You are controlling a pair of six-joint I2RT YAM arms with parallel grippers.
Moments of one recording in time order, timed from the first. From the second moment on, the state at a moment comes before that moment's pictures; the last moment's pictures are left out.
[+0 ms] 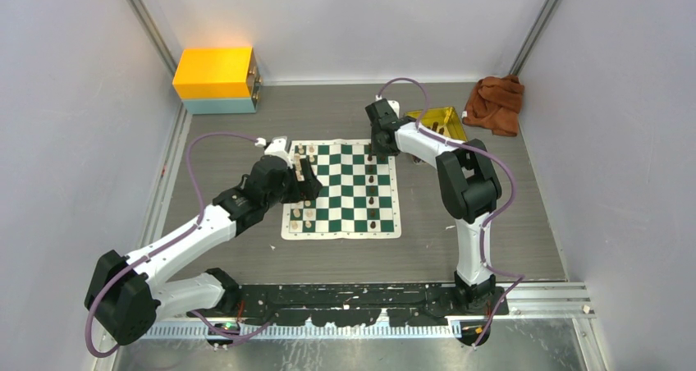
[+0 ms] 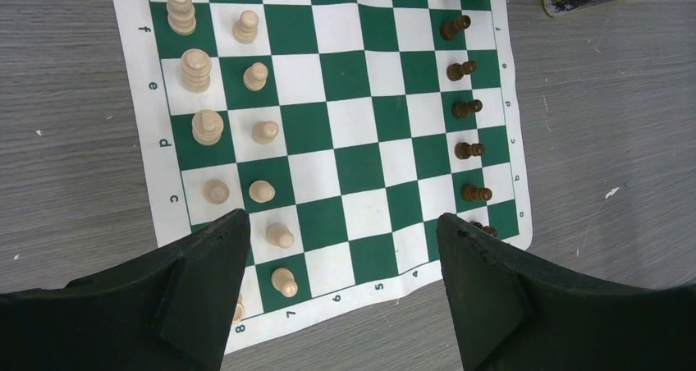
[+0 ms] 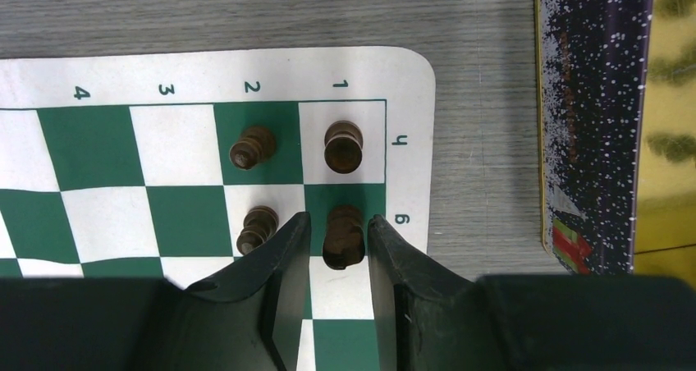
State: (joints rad) left arm -0.65 1.11 0.73 -0.21 -0.15 -0.61; right arm 0.47 2.05 1.50 -0.46 0.26 0.41
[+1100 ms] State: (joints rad) left arm -0.65 1.11 0.72 -0.21 -0.13 -0.61; right arm 0.35 1.83 1.52 -0.51 0.34 0.39
